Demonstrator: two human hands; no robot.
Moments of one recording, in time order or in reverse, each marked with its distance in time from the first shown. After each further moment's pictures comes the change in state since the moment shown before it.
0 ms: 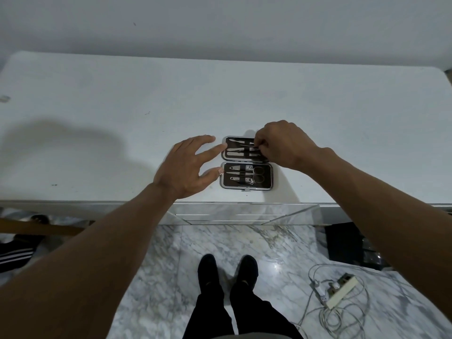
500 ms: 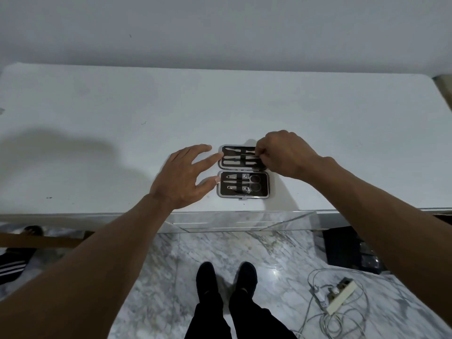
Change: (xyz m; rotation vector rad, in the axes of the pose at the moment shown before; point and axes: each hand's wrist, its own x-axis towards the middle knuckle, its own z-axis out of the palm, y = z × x) left_hand -0.001 0.001 -0.003 -0.021 -0.035 -0.013; right_hand -0.006 0.004 -0.005 -0.002 -0.040 0.037
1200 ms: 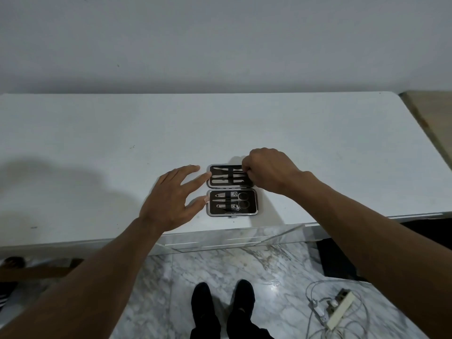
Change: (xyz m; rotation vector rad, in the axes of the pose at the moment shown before) left_hand 0.002 -0.001 0.001 -0.009 0.009 0.005; right_hand 0.002 -0.001 -0.003 -0.126 0.024 -0.028
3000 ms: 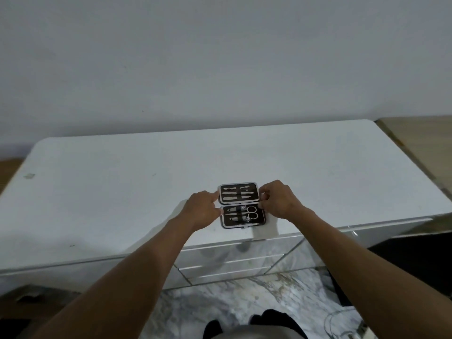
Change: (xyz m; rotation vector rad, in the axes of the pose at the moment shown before) left_hand 0.029 0.048 -0.045 -0.212 -0.383 -0.389; right_hand -0.037 -0.021 0.016 0.618 0.048 0.456
